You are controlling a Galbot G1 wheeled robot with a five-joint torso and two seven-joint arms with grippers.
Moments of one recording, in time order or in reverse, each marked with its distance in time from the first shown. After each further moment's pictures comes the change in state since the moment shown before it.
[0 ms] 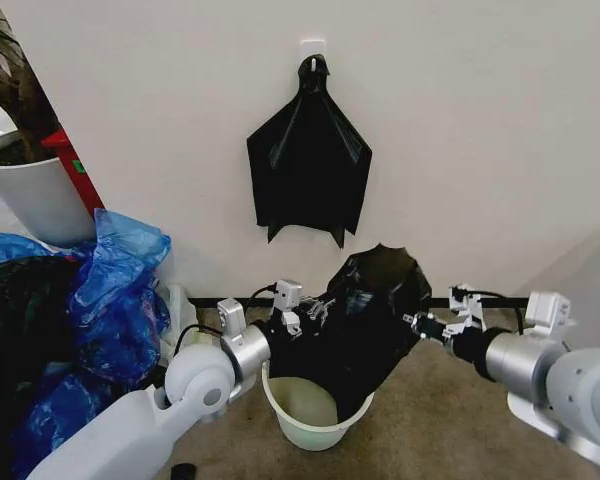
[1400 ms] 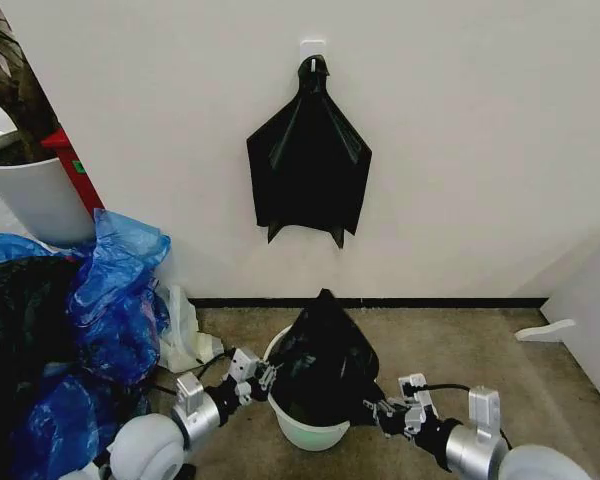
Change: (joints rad) left arm 0.474 0.078 -0.239 -0.008 0.452 -0.146 0.179; right arm -0.348 0.199 -0.163 -0.160 -0.878 -0.031 -0.784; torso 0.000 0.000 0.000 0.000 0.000
